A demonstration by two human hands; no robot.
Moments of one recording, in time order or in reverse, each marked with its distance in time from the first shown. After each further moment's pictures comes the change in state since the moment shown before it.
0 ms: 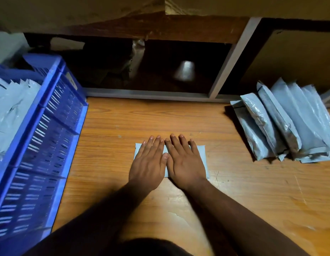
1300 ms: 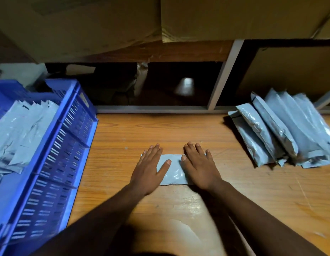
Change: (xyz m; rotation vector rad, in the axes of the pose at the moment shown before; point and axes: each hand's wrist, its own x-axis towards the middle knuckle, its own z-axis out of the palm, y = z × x) left_hand 0.006 -0.015 -0.021 -0.233 -0.191 -0.150; right_hand -0.008 0.039 -0.027 0.285 -0.108 0.136
